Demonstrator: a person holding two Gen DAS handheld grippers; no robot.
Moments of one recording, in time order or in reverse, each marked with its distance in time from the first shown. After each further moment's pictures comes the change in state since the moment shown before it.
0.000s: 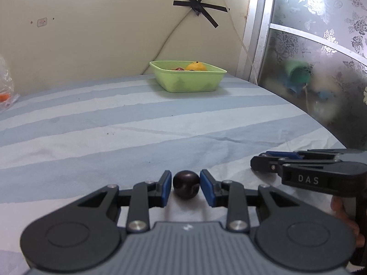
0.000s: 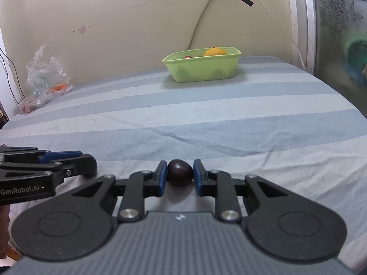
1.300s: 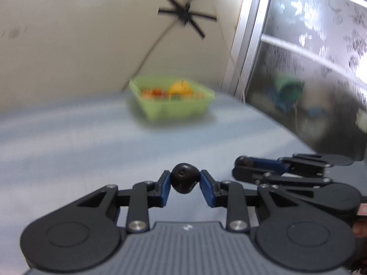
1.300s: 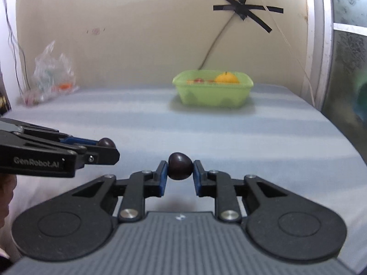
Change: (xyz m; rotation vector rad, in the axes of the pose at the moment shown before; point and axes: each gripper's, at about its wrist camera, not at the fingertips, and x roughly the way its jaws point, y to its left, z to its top) left arm 0.036 0.007 0.082 0.015 -0.030 -0.113; right arm 0.014 -0.002 0.042 -0.131 -0.066 0.016
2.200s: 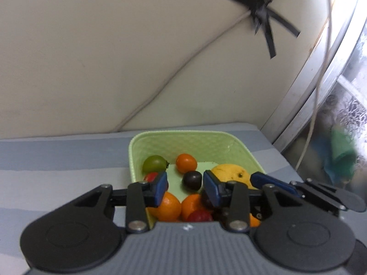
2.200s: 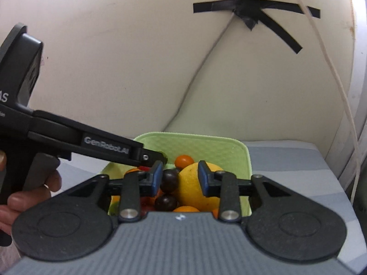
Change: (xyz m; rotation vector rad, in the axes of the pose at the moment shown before) left arm 0.197 0.085 0.156 -0.222 0.097 0.004; right arm 0.177 -0.087 0.139 -0.010 -0.014 0.045
